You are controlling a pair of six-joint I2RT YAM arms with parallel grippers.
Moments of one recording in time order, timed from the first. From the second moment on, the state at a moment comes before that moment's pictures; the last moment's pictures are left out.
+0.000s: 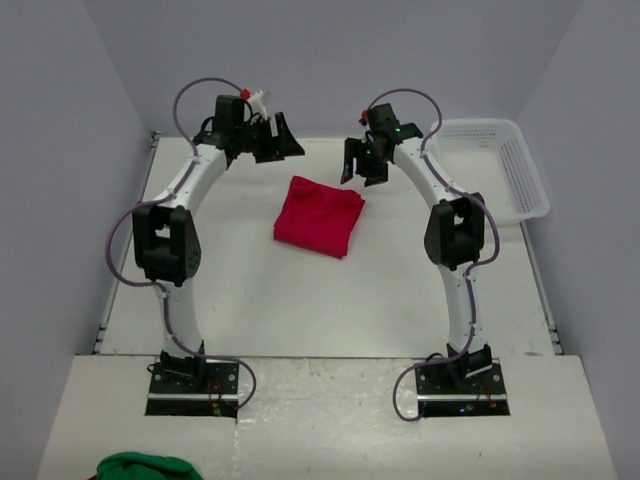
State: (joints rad) left arm -0.19 2.09 1.85 -0.44 0.60 -0.41; right arm 0.34 2.35 2.24 -0.93 -0.21 0.36
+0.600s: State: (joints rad) left arm -0.24 1.97 1.67 -0.42 0.64 -0.44; right arm 0.43 1.92 1.85 -0.83 -0.21 0.35
